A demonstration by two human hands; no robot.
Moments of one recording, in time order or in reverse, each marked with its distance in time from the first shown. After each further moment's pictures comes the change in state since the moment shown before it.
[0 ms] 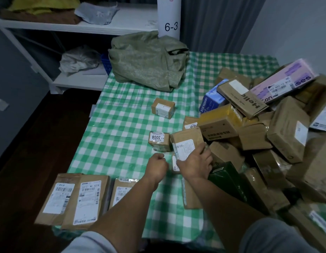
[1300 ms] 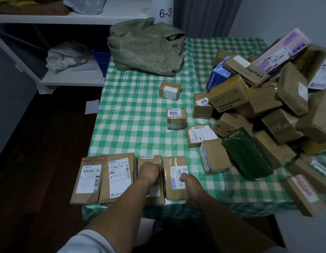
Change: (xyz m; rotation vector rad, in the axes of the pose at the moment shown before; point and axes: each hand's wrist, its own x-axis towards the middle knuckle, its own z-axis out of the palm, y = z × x) left_hand -0.024 -0.101 -0.131 0.151 -0.031 -0.119; right_hand -0.172 0.015 0.083 0.773 -0.589 0.484
